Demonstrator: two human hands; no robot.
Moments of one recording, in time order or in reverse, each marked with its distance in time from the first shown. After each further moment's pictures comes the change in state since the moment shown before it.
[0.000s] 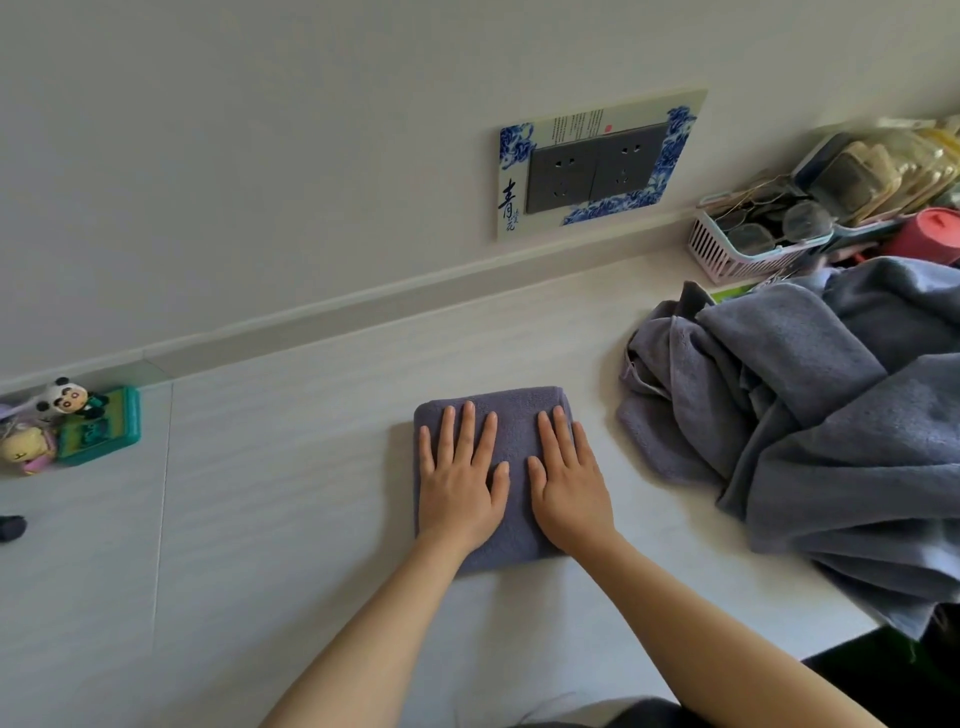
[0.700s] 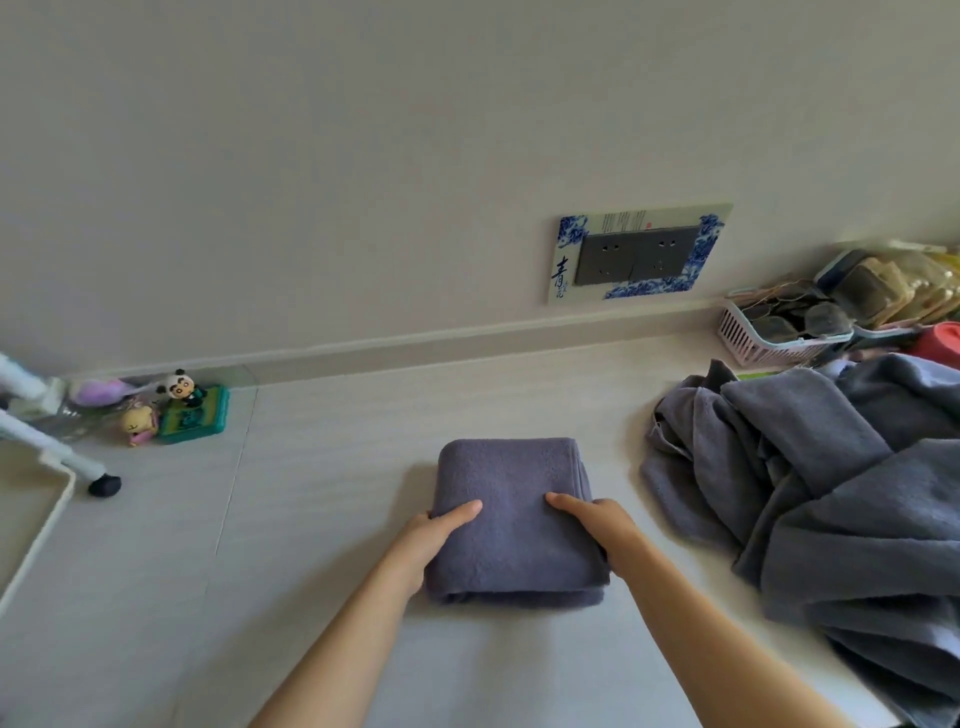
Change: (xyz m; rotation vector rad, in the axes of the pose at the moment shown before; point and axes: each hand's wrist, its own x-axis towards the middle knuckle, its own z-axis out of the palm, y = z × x) left_hand -0.050 -0.045 -0.056 -1.524 -0.389 -0.907; right_hand -0.003 -0.012 -0.052 0.793 -0.418 0.672
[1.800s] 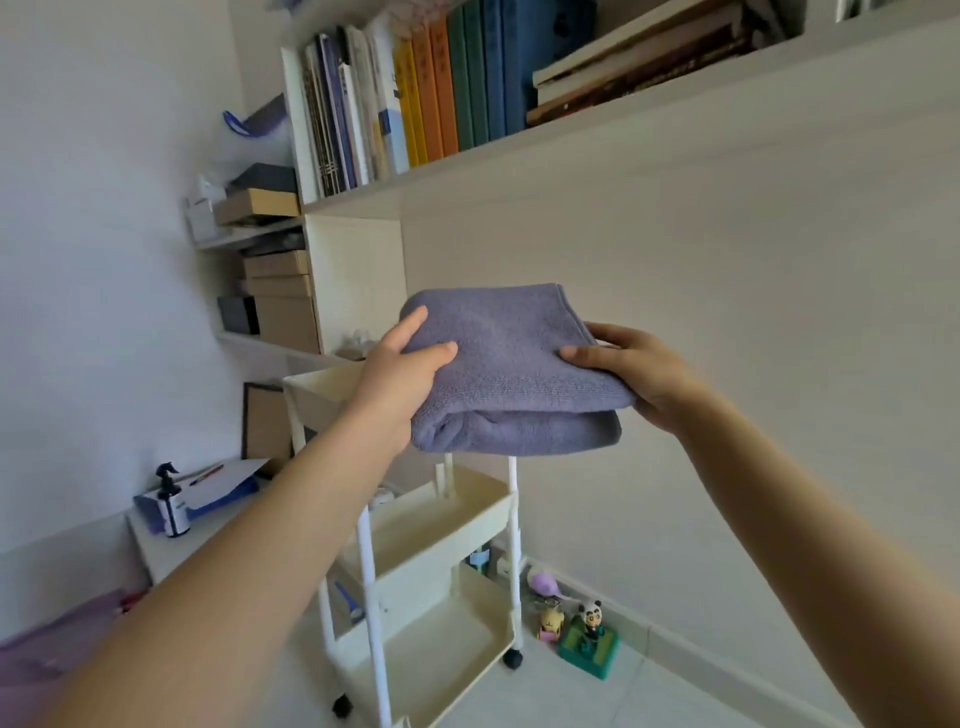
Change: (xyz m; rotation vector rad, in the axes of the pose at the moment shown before) left_hand -0.424 0.221 -0.277 -0.260 1.027 1.180; right_hand -0.366 -0.391 0.257 -0.140 -0.995 -1.368
